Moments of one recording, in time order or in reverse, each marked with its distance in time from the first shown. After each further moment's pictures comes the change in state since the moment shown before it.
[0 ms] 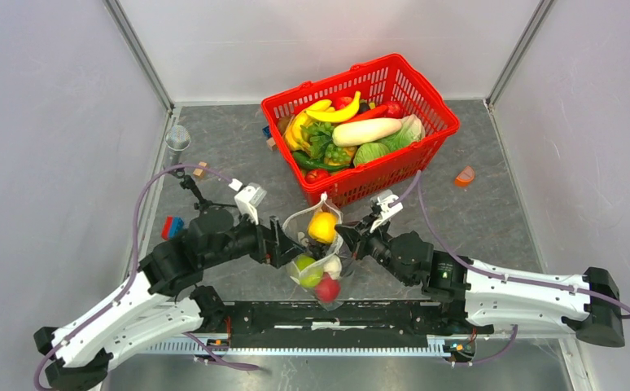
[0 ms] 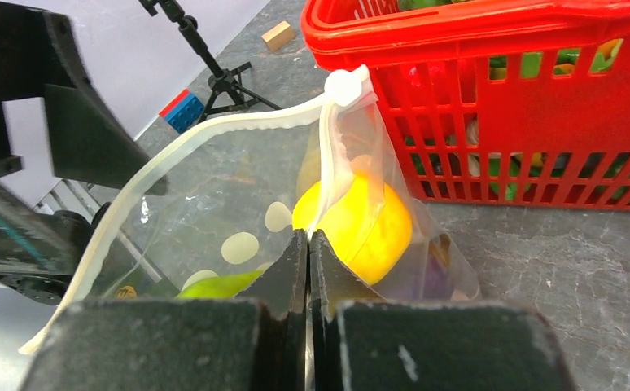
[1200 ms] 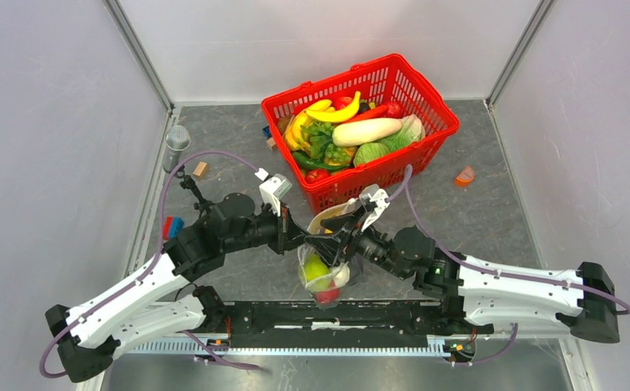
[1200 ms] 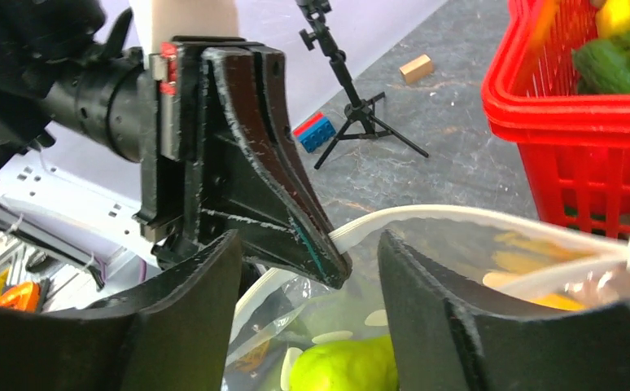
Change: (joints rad) left arm 0.000 0.202 0.027 0.182 0.104 0.092; right arm 0.001 0.093 0.064 0.195 -0.248 0.050
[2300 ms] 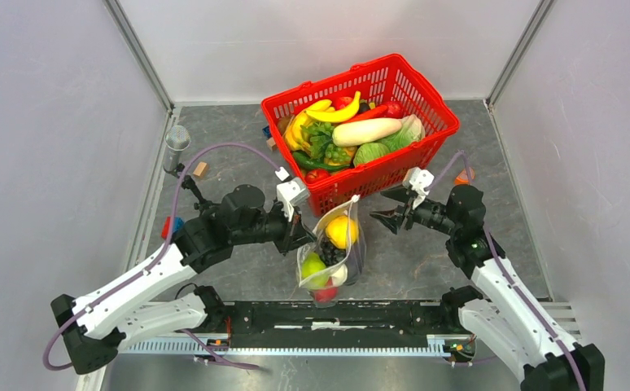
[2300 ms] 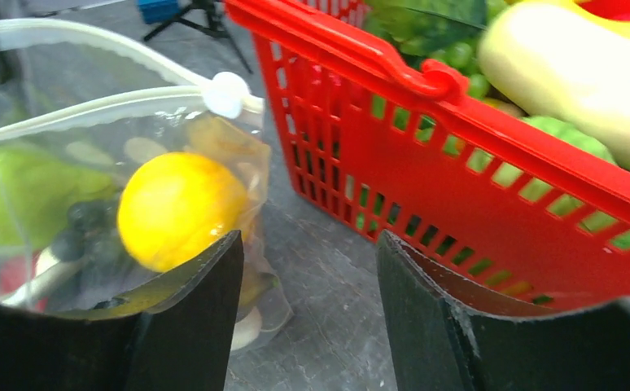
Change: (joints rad) left arm 0.000 0.087 0.072 -0.040 0.092 0.306; right arm -0.921 -0.196 -0.107 -0.280 -0.957 -0.626
